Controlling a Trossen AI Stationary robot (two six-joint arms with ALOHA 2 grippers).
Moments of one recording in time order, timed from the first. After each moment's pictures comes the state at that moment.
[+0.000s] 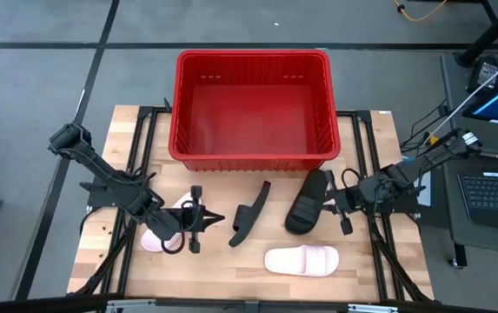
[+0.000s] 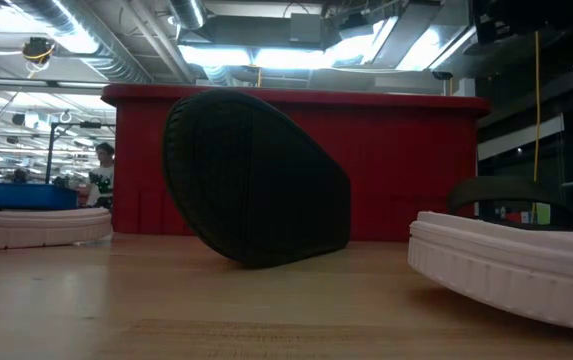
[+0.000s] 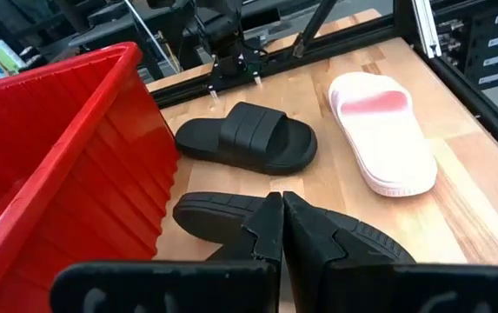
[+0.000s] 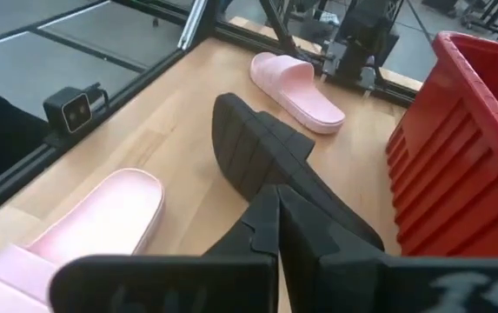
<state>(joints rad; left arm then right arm) -0.63 1.28 0.83 -0.03 -0.73 -0.02 0.48 0.77 0.55 -0.15 0.24 -0.14</state>
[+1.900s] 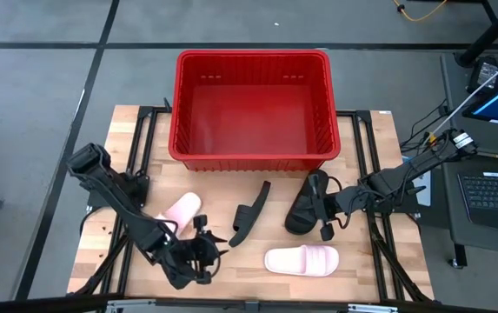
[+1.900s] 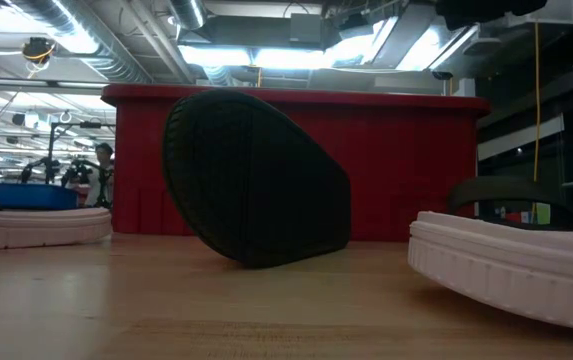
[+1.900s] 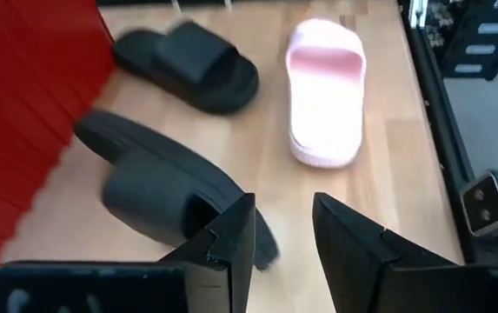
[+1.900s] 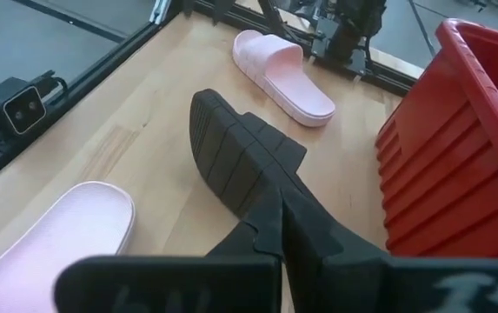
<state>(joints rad) -0.78 1.64 1.17 -0.39 -0.77 -0.62 0.48 1.08 0.73 -0.13 0.32 -0.15</state>
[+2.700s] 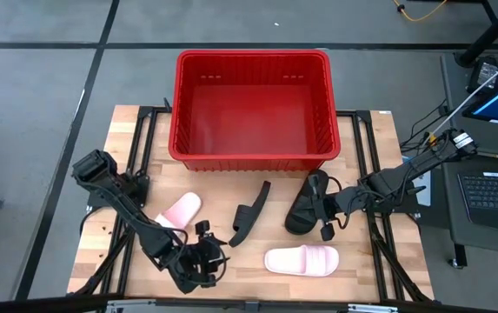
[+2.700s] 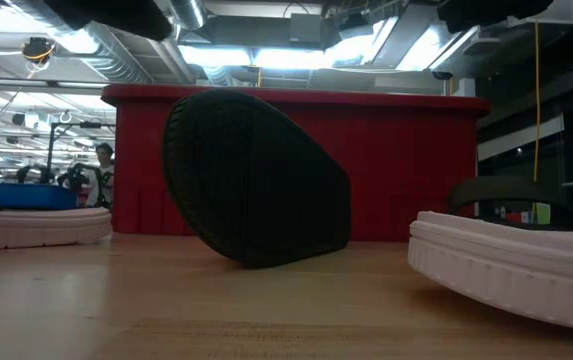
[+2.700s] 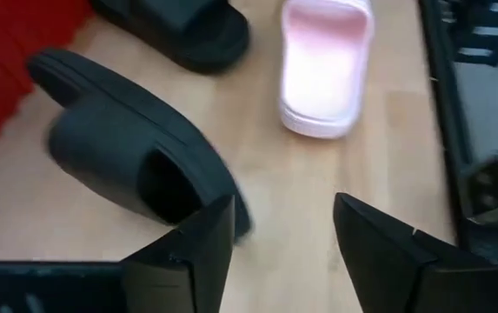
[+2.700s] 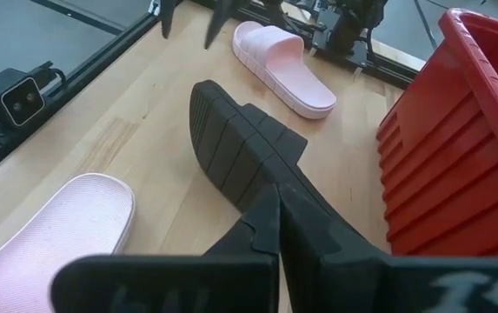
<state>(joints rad) -0.76 1.72 1.17 -0.38 -0.75 -0.73 0.48 1.07 0.73 -0.15 0.32 -0.13</state>
